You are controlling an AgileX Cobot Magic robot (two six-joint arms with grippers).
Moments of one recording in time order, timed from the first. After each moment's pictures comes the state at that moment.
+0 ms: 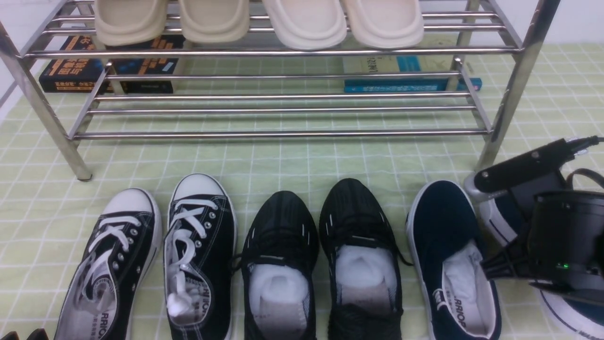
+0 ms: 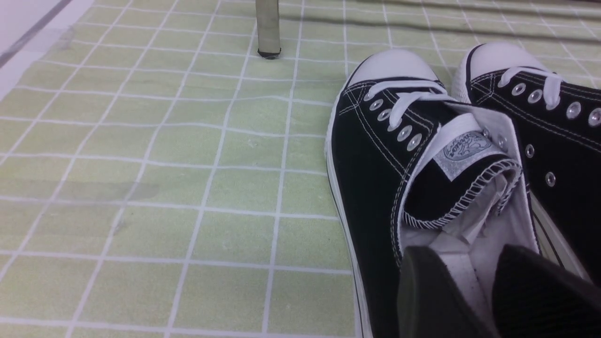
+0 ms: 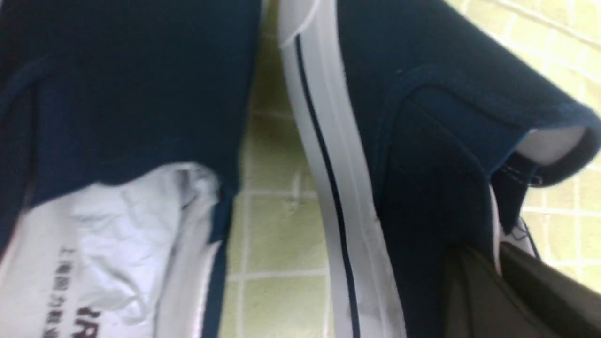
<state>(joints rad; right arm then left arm) 0.81 1.44 -0.82 -0.77 1.09 1.10 -0.07 -0.01 0.02 0.16 0.37 -0.21</state>
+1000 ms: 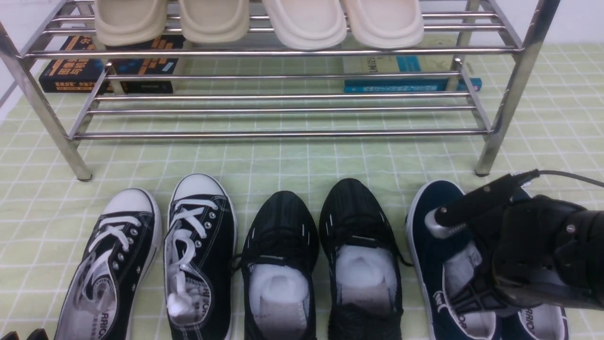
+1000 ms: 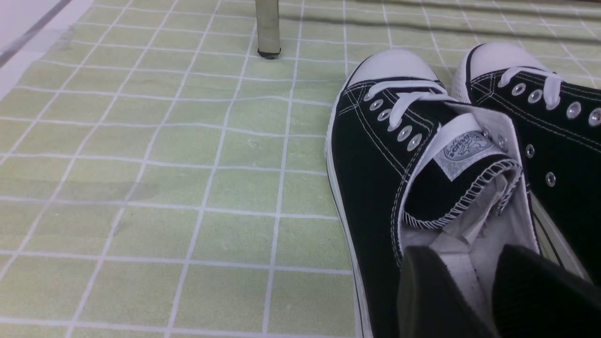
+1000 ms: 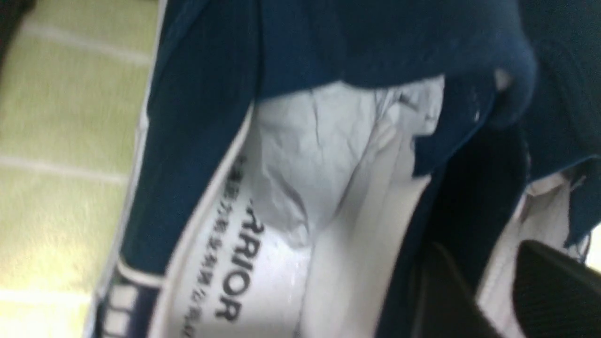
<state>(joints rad) 0.81 1.53 -0.82 -0.58 0.95 0.91 -0.07 -0.01 0.02 0.16 0.37 -0.21</state>
